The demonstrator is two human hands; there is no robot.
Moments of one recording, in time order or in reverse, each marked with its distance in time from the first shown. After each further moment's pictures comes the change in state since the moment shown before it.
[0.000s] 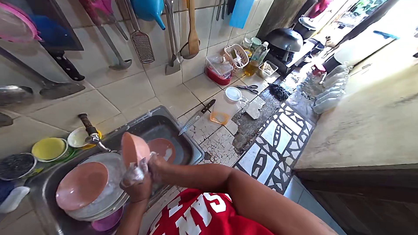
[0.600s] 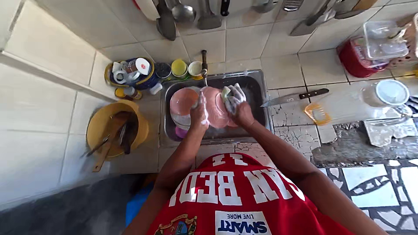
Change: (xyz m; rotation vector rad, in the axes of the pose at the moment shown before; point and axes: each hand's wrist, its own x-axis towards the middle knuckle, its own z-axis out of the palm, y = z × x) left_hand 0.035 -0.046 -0.035 -0.916 0.130 -0.863; right_hand 0.037 -0.011 -0.030 -1.412 -0.189 -1.154
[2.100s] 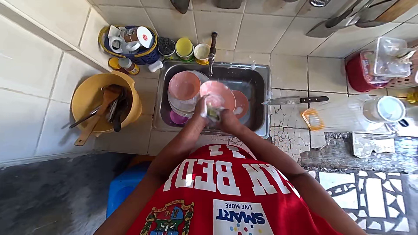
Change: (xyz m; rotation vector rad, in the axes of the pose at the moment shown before) left_hand -0.007 -0.033 -0.014 -0.004 -0.060 -0.417; right_hand -0.023 -0.035 0.019 0.073 -0.586 0.114
